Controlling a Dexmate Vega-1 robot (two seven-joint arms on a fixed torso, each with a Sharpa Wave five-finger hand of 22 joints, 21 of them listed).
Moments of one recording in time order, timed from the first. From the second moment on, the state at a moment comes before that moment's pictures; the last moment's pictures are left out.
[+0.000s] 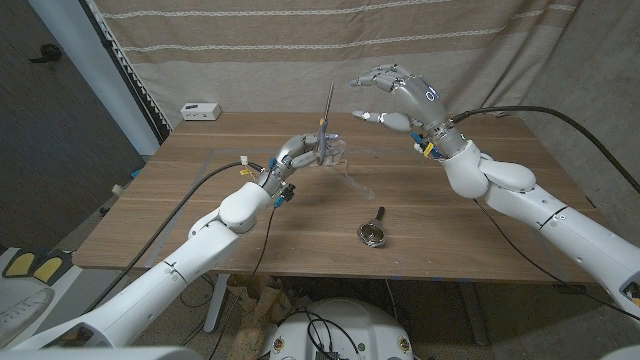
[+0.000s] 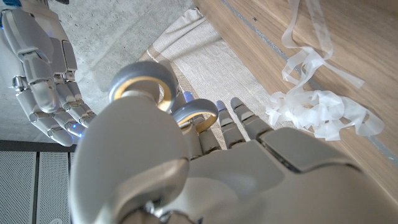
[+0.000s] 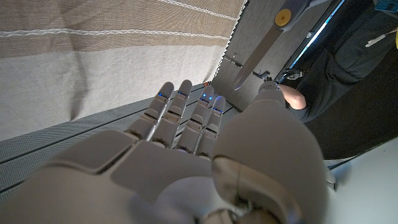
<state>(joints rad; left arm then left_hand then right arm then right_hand) 0.96 0.63 0.49 -1.76 -0.30 -0.22 0.08 1.06 0.06 0.33 -0.15 0.18 1.06 -0.04 0.61 0.34 0.62 -0.16 0.32 0.25 0.29 -0.04 0.21 0.18 0.24 -0.04 0.20 0.18 -0.74 -0.79 -0.50 -1.70 -0.76 0.51 -0.71 0.91 0.08 -0.14 0.07 0.44 0.46 -0.13 0.42 0.19 0.61 -0.14 0.33 0.22 0.57 -0.05 0.21 0.26 0.27 0.00 0.55 0.17</state>
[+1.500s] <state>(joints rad) 0.95 0.58 0.50 -1.66 -0.43 -0.31 -0.03 1.00 0.07 0.35 -0.15 0.20 1.02 -0.12 0.61 0.34 0.59 -0.19 1.03 1.24 0.46 -0.04 0.77 1.18 0.26 -0.02 0.27 0.26 -0.75 -0.74 -0.48 -1.67 -0.65 0.44 -0.57 0.90 0.09 -0.14 0.06 0.46 0.43 -0.14 0.38 0.19 0.56 -0.16 0.31 0.22 0.52 -0.04 0.20 0.24 0.26 0.01 0.52 0.17</state>
